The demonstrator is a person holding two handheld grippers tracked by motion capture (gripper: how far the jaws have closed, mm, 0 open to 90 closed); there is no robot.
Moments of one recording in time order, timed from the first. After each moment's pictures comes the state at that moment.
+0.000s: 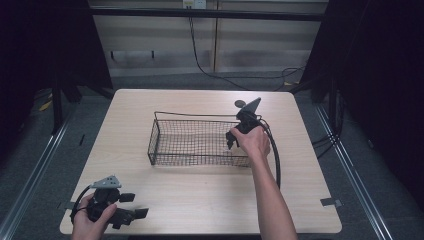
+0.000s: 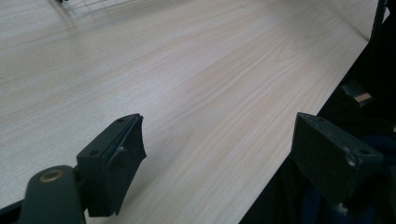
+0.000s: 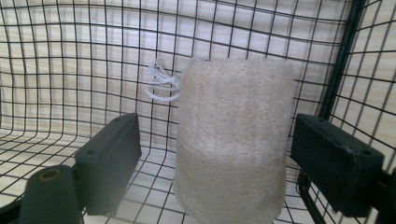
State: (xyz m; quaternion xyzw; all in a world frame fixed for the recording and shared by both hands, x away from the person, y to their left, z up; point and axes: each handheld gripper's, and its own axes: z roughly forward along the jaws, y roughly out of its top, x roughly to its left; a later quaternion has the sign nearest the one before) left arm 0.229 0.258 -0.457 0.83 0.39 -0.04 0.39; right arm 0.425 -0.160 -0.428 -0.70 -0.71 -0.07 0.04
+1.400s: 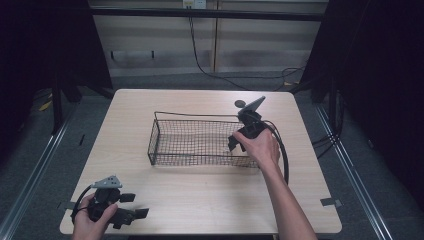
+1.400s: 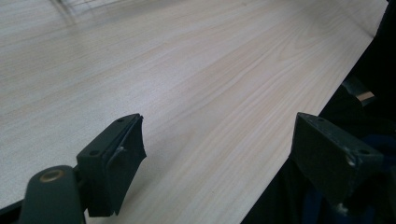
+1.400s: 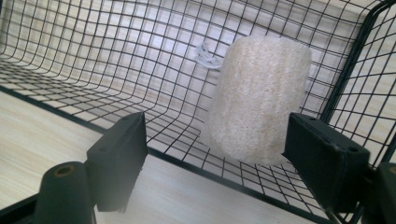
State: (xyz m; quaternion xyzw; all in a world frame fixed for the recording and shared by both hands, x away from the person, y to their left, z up) left arm 0.230 0.257 -0.458 0.84 0.39 -0.04 0.39; right arm 0.385 -0.161 -0.391 -0.62 -0.77 -0.14 0.01
